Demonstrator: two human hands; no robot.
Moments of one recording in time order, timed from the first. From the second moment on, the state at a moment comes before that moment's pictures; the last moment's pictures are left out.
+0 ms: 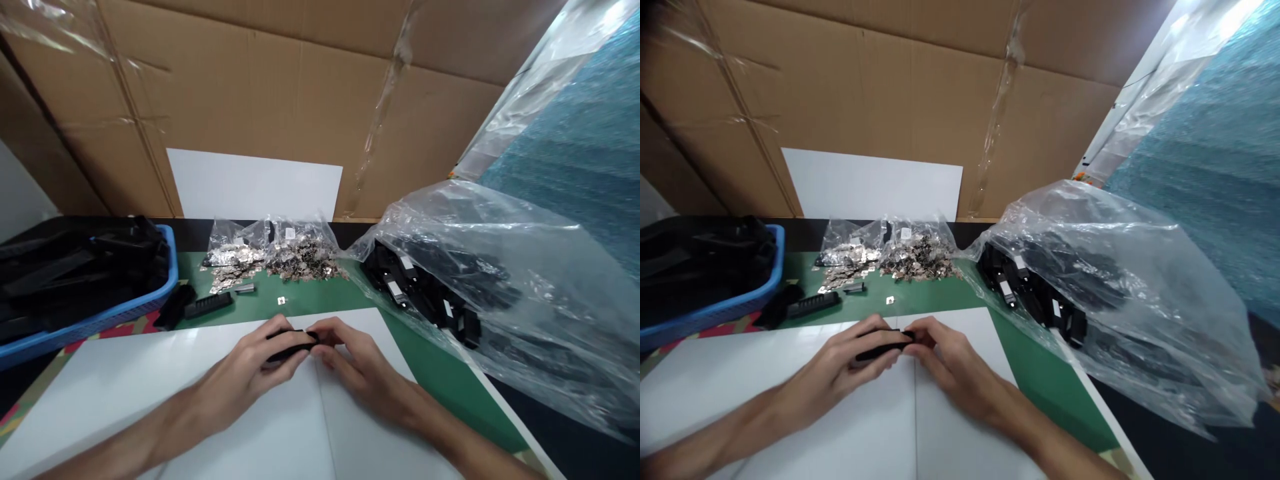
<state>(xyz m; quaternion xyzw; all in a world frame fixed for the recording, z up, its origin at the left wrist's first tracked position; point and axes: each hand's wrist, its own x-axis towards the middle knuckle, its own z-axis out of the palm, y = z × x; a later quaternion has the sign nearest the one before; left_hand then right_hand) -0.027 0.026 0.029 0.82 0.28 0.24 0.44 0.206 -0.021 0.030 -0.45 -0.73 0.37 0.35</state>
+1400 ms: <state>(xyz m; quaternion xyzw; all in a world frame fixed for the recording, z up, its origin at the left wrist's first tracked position) -0.010 0.041 0.012 0.64 0.21 0.25 0.70 0.183 0.005 0.003 -0.40 -0.77 0.21 0.44</state>
